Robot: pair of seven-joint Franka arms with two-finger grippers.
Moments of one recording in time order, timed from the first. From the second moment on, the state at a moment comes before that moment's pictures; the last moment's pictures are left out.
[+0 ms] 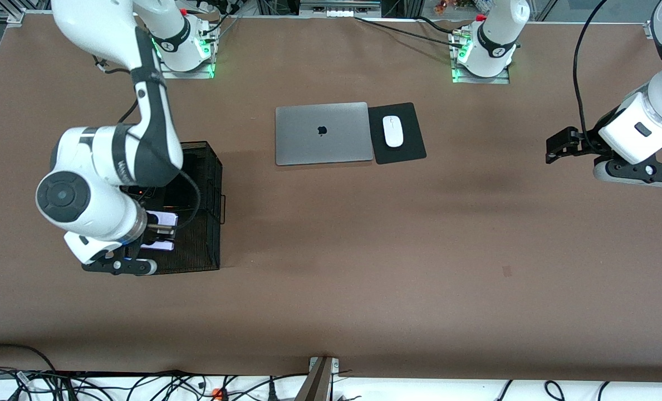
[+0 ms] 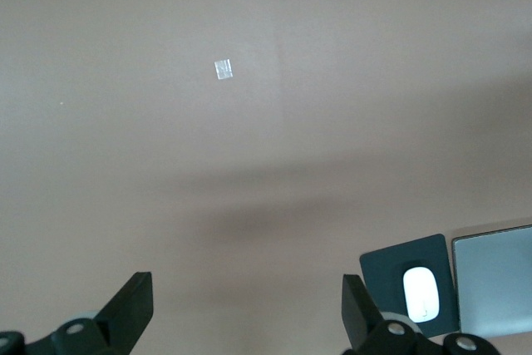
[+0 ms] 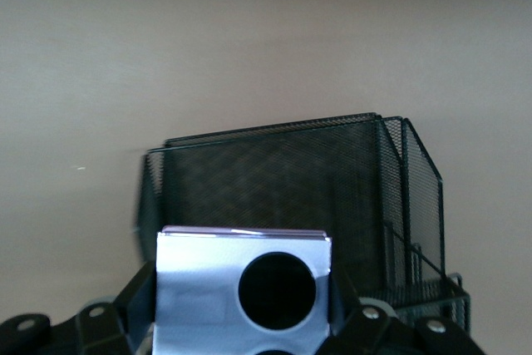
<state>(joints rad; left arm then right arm) 0.02 0.13 -0.12 -1.50 -0.01 1.57 -0.02 0.56 0.68 -0.53 -1.30 0.24 1.86 0.10</state>
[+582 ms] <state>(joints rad) 0.03 0.11 -0.10 -1.50 -0.01 1.52 -0.02 0.56 0.71 -0.52 -1.56 0.29 2.14 -0.01</state>
